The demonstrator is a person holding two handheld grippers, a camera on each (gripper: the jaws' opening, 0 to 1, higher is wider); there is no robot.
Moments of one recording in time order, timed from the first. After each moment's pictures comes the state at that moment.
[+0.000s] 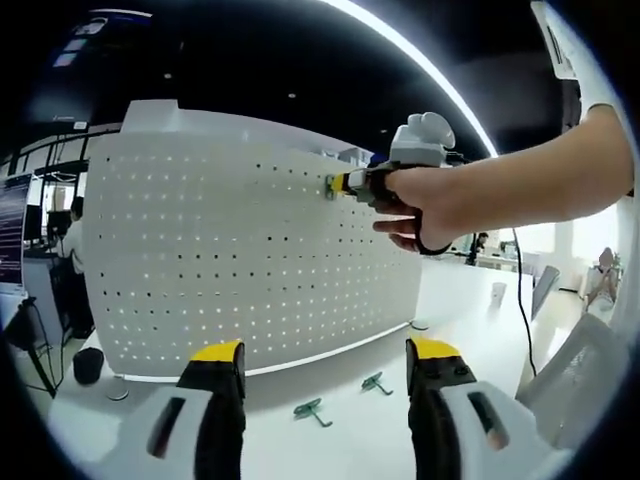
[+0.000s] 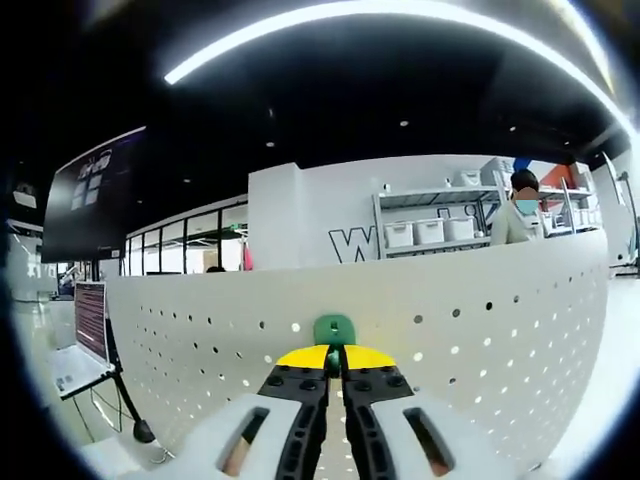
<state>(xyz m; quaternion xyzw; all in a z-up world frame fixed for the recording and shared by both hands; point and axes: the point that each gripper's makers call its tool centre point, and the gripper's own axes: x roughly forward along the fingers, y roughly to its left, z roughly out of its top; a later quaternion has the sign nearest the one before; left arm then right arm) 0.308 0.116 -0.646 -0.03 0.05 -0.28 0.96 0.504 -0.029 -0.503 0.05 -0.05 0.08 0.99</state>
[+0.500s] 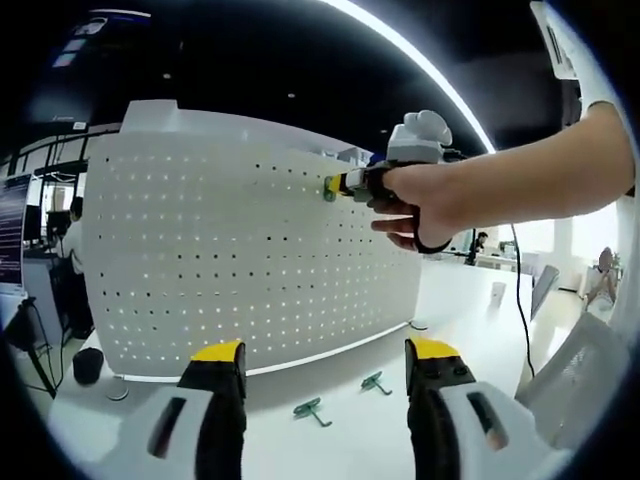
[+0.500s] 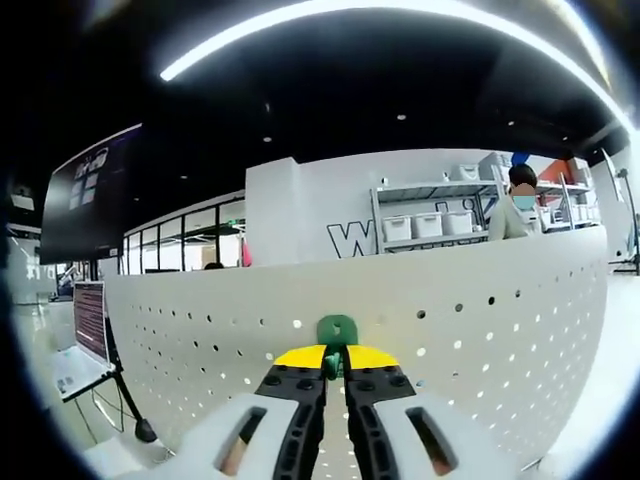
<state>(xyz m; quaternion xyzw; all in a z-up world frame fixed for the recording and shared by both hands) 0.308 0.116 -0.647 -0.03 0.05 -0.28 0.96 0.503 -0.027 -0.505 0.05 -0.04 0.08 0.99</state>
